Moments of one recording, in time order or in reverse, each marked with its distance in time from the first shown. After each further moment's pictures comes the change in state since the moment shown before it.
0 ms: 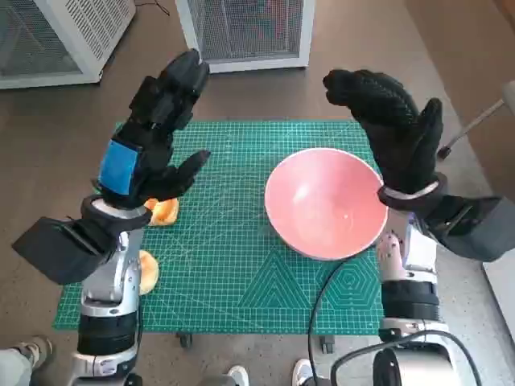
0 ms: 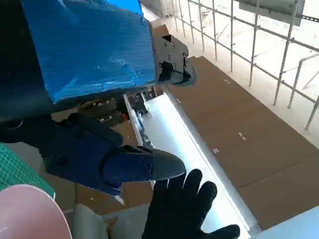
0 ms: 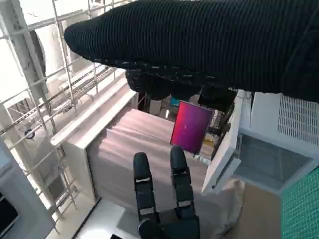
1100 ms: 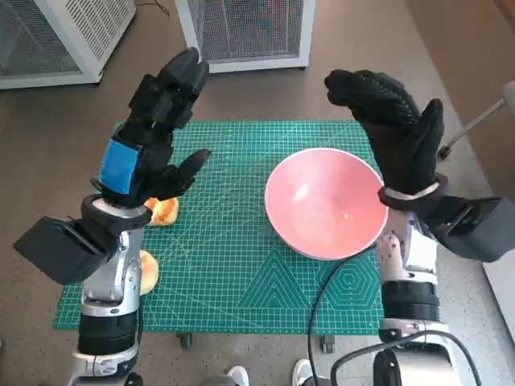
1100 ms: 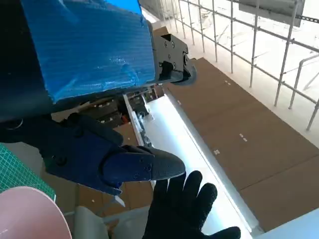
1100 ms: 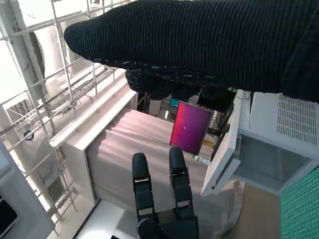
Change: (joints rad) left arm 0.000 -0.002 -0.004 -0.004 0.012 0.000 0.011; right arm 0.004 -0.010 -0.013 0.022 0.001 -0.009 -0.001
